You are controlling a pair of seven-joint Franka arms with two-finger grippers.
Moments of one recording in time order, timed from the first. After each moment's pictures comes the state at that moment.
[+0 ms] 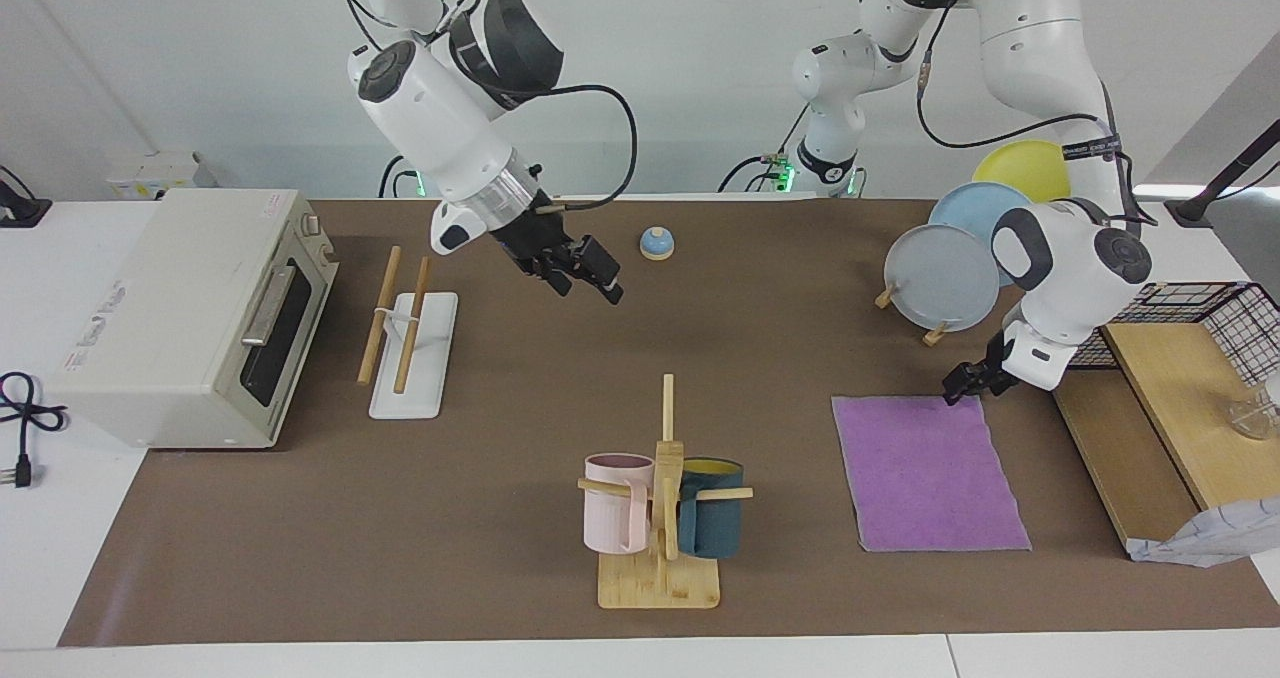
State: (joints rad) left arm 0.25 0.36 -0.14 -1.94 -0.07 2.28 -0.02; right arm 0.52 0.10 -0.13 -1.83 0.58 2.19 0.72
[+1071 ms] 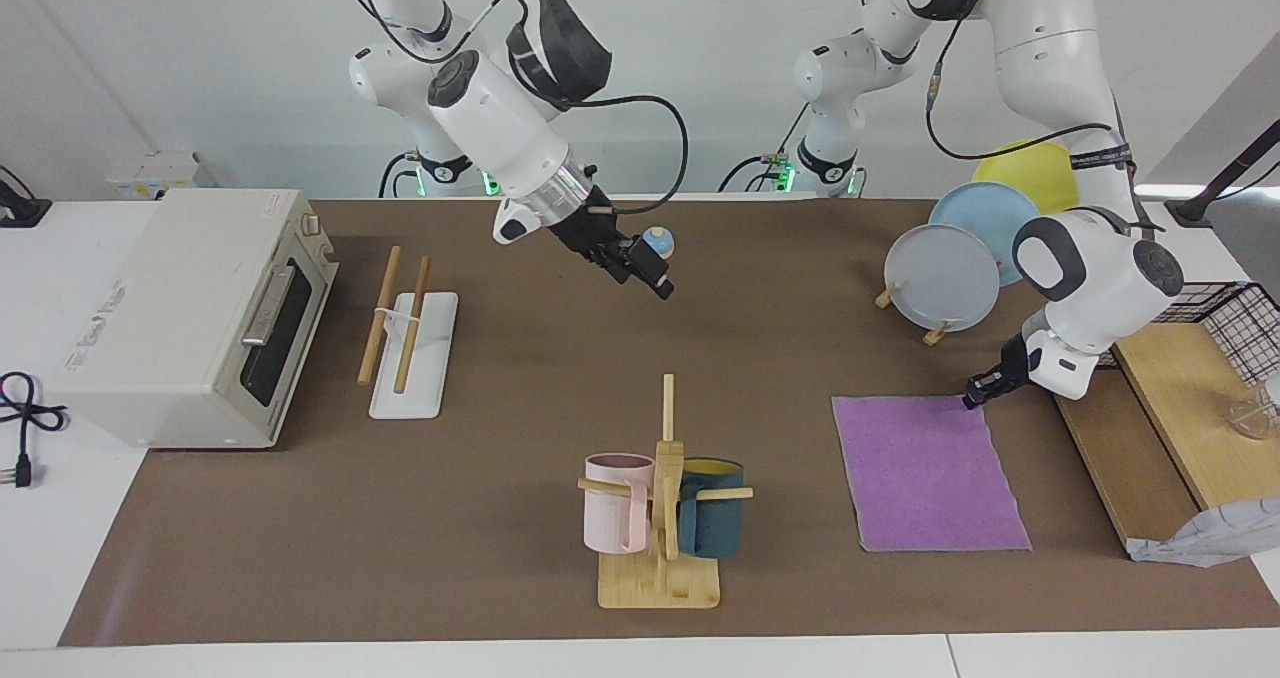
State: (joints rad) left arm 0.27 0.40 -0.15 -1.87 -0.14 2.22 -0.01; right arm 0.64 0.10 -0.13 -1.89 0.68 2.37 0.95
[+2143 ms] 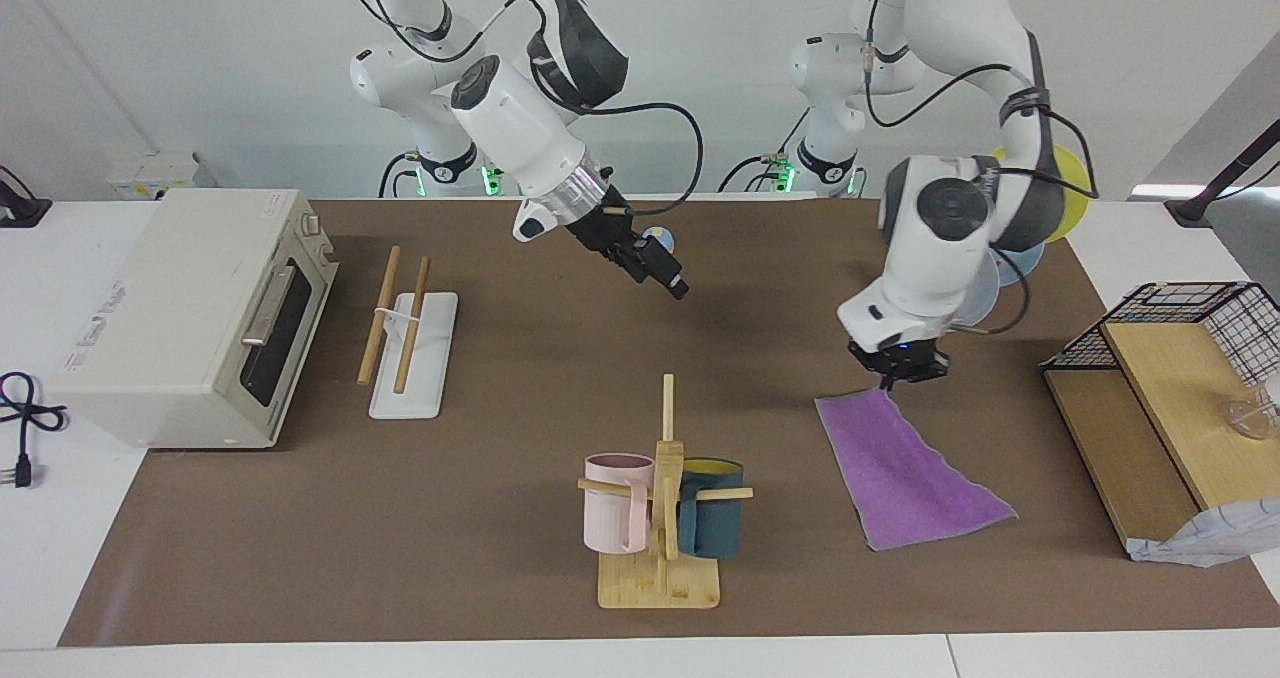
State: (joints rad) left arm -0.19 0.28 -0.19 -1.79 0.28 2.03 0.11; right arm 0.66 0.10 -0.13 -1.91 0.69 2.40 0.95
